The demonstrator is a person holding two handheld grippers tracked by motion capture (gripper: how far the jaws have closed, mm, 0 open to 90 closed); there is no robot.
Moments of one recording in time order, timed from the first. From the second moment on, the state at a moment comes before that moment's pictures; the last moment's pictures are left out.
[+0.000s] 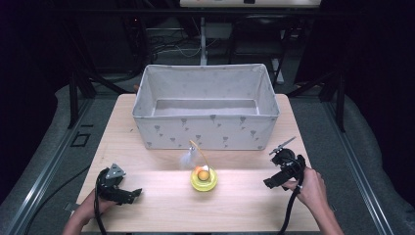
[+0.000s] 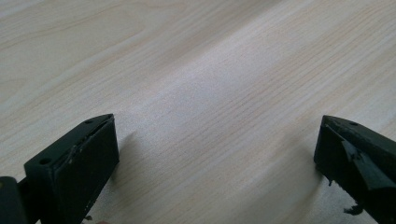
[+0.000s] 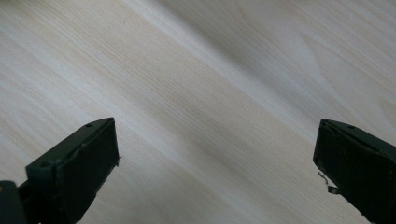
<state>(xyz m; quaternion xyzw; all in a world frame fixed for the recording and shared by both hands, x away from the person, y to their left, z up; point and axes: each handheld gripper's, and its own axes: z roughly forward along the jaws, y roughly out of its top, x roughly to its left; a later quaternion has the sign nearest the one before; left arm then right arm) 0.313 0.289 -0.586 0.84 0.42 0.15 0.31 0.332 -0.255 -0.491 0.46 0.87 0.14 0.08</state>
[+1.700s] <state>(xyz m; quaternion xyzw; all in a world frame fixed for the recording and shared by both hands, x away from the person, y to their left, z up) 0.311 0.289 -0.587 0.84 0.42 0.16 0.31 0.318 -0.184 -0.446 0.35 0.92 0.17 0.08</state>
